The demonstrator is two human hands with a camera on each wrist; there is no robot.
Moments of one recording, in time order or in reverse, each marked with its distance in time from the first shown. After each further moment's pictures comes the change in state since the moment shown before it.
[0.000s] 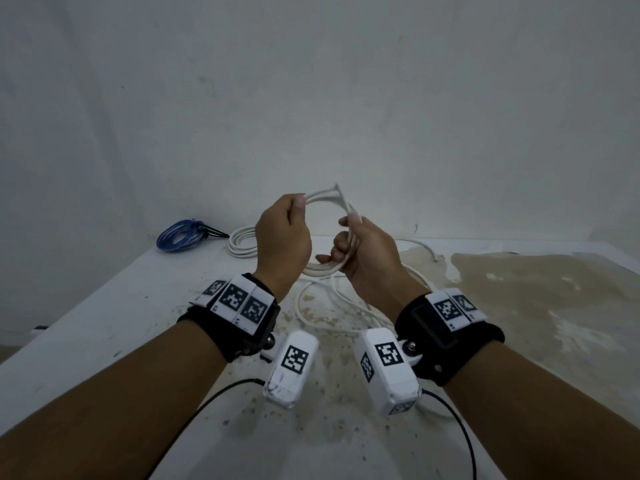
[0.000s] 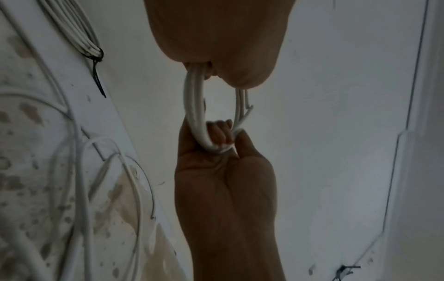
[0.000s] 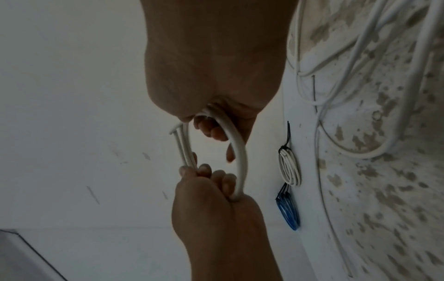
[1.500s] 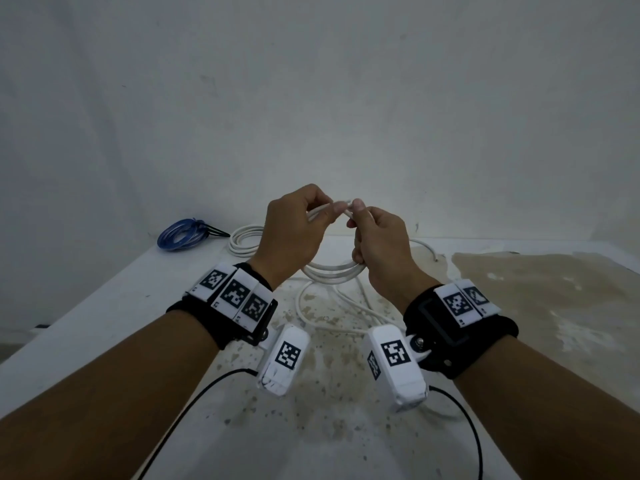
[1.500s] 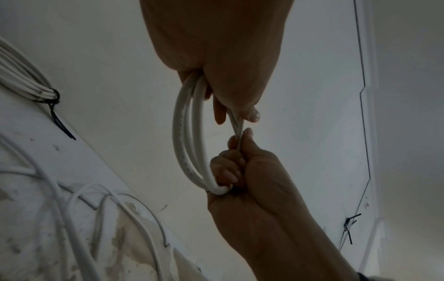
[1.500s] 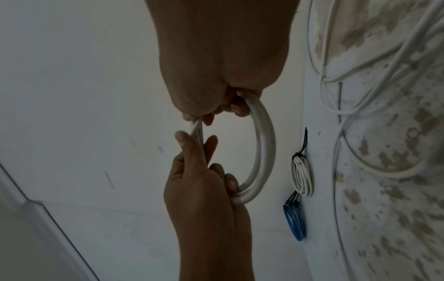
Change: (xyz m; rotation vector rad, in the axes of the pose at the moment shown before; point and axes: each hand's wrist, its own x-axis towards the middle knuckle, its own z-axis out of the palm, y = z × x) left_hand 0.010 0.011 -0.008 0.065 -0.254 0.210; right_hand 0.004 -0.013 -0.006 -0.465 0.160 -0.277
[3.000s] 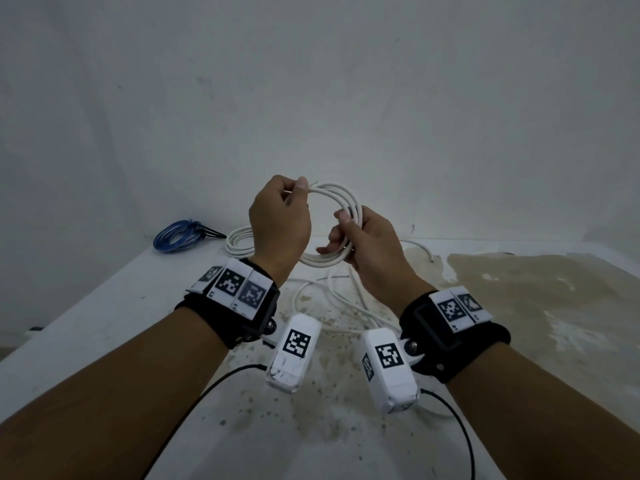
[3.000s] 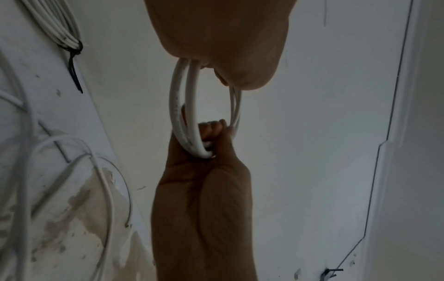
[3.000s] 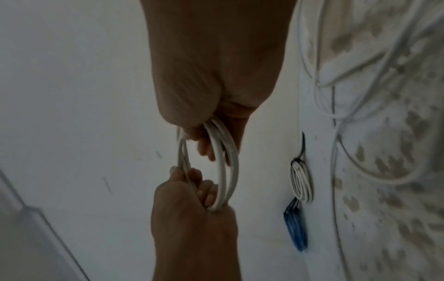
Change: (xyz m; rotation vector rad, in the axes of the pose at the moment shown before) left_hand 0.010 0.005 0.008 -0.068 0.342 -0.263; right_hand -0.008 0.003 -0.005 0.152 -0.243 -0.003
